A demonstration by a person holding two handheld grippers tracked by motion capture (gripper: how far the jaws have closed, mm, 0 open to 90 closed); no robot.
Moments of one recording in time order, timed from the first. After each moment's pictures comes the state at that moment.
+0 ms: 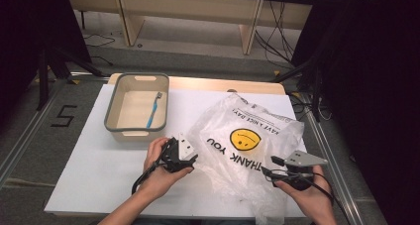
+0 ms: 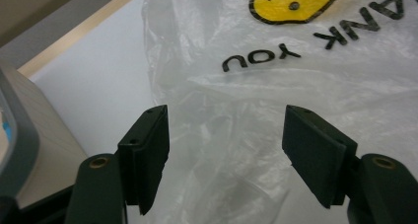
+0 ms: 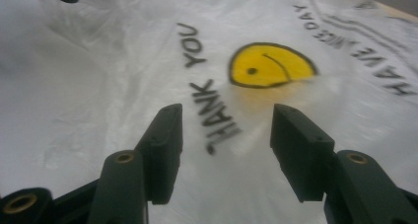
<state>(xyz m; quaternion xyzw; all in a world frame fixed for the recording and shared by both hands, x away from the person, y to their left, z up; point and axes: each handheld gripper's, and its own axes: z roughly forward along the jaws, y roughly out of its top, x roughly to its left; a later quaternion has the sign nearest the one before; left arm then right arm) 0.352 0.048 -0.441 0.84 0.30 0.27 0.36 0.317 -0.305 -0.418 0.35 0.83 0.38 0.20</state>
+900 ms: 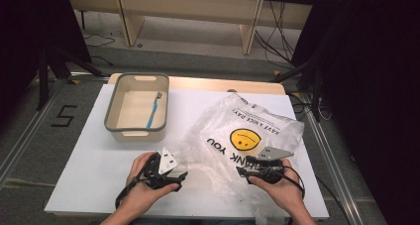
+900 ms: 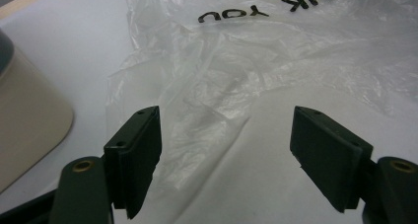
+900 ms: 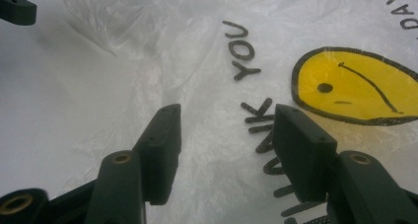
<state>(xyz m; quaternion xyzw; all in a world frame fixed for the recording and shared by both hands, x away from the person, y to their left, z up) 0.315 0.083 -0.453 0.84 0.33 0.21 0.38 0.344 -0.253 -0.449 0.33 0.84 0.39 0.15</state>
